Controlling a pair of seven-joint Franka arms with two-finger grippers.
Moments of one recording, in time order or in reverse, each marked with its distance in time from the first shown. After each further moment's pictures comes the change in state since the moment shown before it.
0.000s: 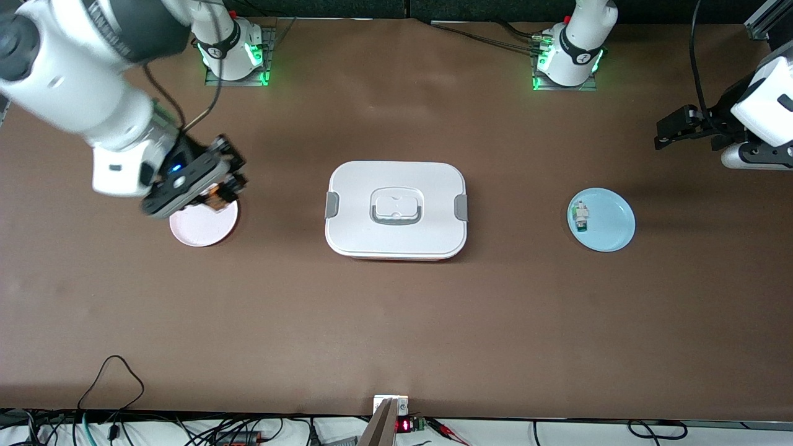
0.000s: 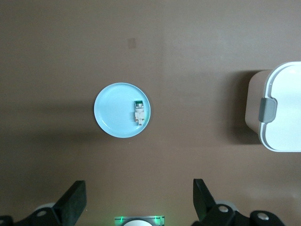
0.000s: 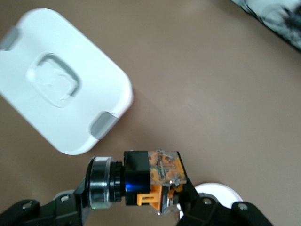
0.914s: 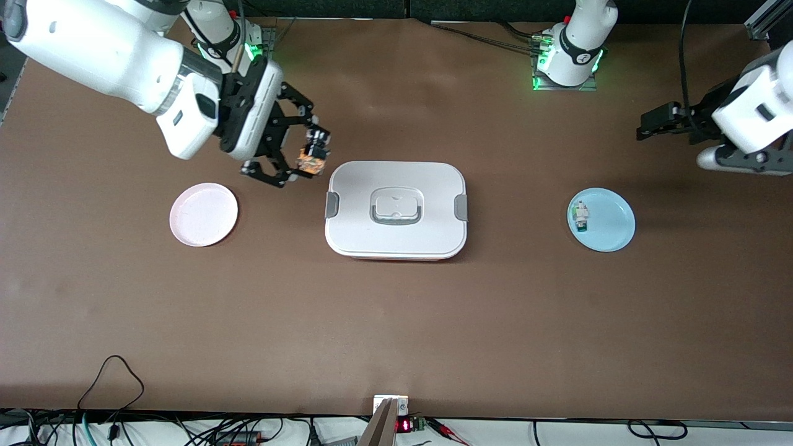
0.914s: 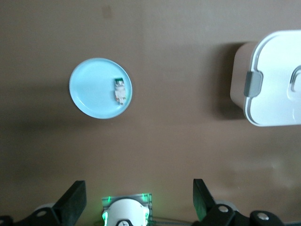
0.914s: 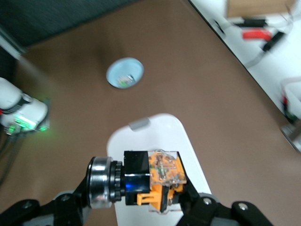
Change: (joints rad) left arm 0.002 0.037 -0.001 -0.011 -0.099 -0.082 0.012; right arm 0.069 0.012 0.021 0.028 0.545 0.169 -0.558
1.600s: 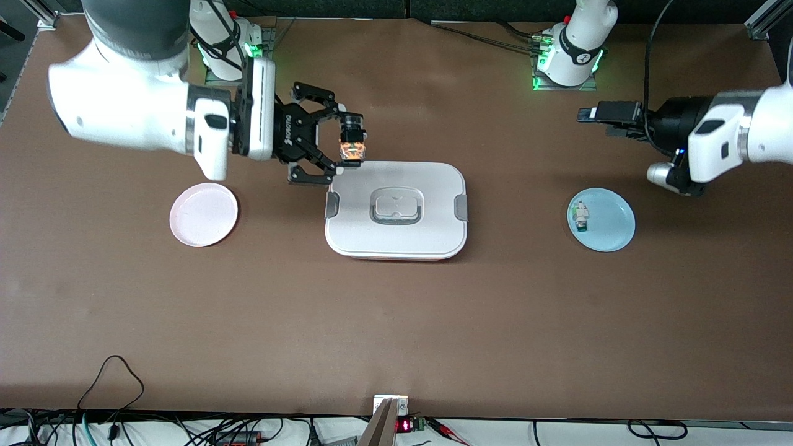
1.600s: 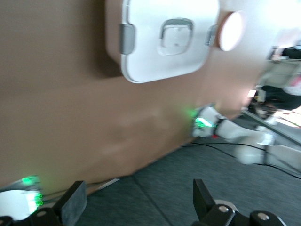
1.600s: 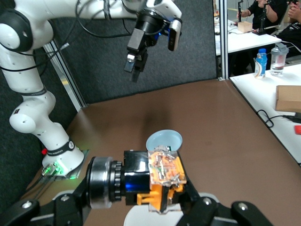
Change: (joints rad) left arm 0.080 0.130 0.004 -0.015 -0.612 -0.117 -0.018; right arm 0.001 0.096 -0.012 -0.018 0.449 0.007 -0.432
